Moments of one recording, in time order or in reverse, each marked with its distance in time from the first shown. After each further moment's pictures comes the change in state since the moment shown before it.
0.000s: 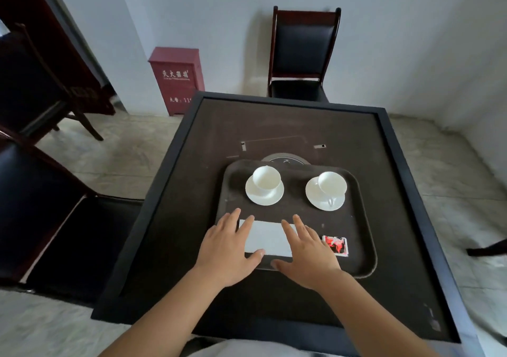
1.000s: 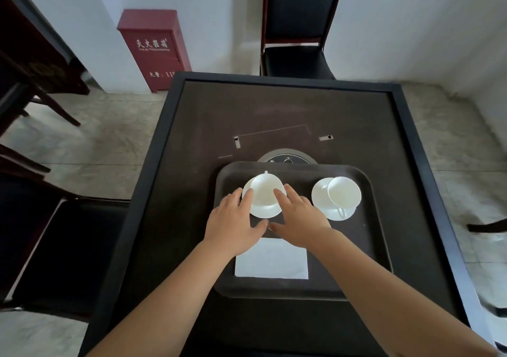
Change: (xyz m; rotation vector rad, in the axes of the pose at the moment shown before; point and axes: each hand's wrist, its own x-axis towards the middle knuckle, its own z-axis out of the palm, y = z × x) left_hand 0.141 -0.017 0.002 -0.134 0.008 -0.017; right_hand 0.136 0.001 -0.054 0.043 -0.005 -0.052
